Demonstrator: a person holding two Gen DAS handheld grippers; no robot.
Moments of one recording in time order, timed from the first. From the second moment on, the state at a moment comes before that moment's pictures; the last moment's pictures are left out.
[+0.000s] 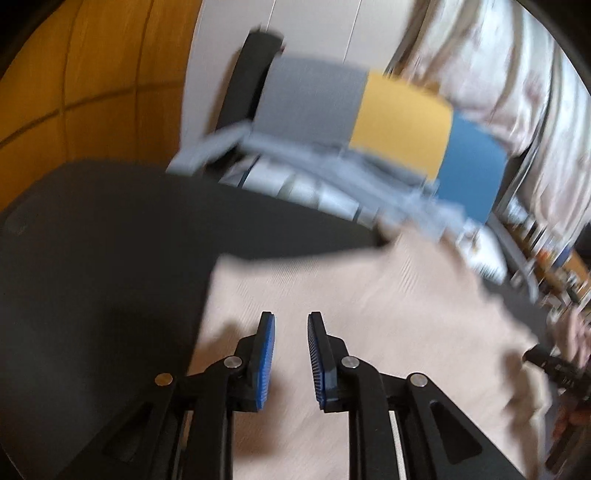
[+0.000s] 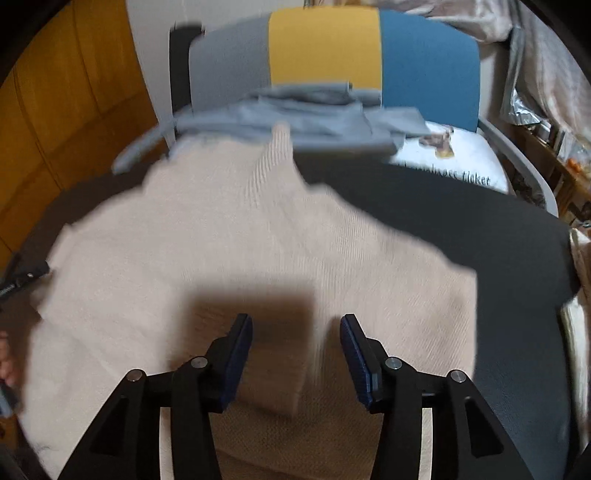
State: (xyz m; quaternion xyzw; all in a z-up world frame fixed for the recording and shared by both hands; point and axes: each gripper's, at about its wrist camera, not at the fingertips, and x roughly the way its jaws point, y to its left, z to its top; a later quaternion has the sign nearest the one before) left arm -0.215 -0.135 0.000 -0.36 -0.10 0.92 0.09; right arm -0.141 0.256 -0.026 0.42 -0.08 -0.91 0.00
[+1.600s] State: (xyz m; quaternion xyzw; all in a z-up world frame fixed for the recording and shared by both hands) left arm -0.229 -0.044 0.019 -0.38 -0.06 0.86 0.32; right arm -0.178 0.235 0.034 0.38 -0.14 -0.90 0.14
